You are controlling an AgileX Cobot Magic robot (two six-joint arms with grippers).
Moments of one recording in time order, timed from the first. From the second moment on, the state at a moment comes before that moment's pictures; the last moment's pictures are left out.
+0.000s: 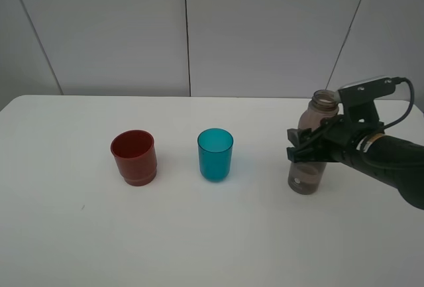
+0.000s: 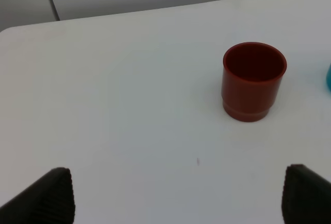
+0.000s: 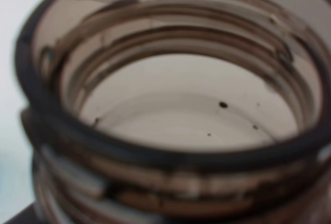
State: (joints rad) left arm -0.04 -0.01 -0.51 -0.16 1.08 0.15; right arm 0.43 1.59 -0.41 0.16 -0.66 -0.26
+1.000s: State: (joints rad) left arm -0.04 -0.01 -0.51 -0.16 1.08 0.15; right arm 0.43 1.56 -0.75 -0.13 -0.16 -0.39
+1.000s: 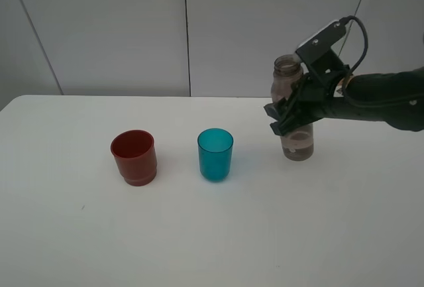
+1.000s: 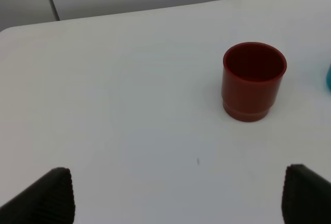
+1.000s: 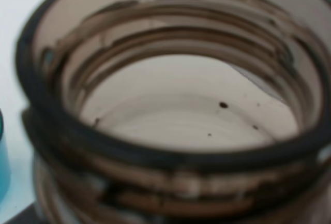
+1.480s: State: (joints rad) left arm -0.04 -0.01 -0.51 -0.16 1.08 0.15; right arm 0.46 1.56 -0.89 -0.47 0.09 -0.39
